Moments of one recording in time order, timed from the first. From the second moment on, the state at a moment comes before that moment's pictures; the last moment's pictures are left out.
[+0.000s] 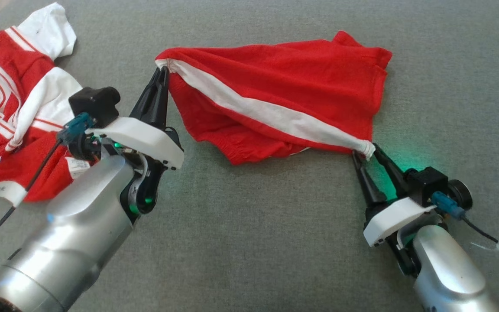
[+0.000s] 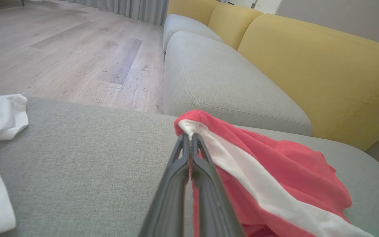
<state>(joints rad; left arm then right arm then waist) -0.82 0.35 -0.99 0.52 -1.17 0.11 -0.24 -0.33 -0.15 0.31 0.57 0.17 0.12 -0.26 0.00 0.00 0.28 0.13</state>
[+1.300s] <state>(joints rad) -1.49 0.26 -0.88 0.79 -0.80 -0.06 -0.25 -1.14 -0.49 0.21 0.37 0.13 0.12 -0.26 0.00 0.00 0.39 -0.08</state>
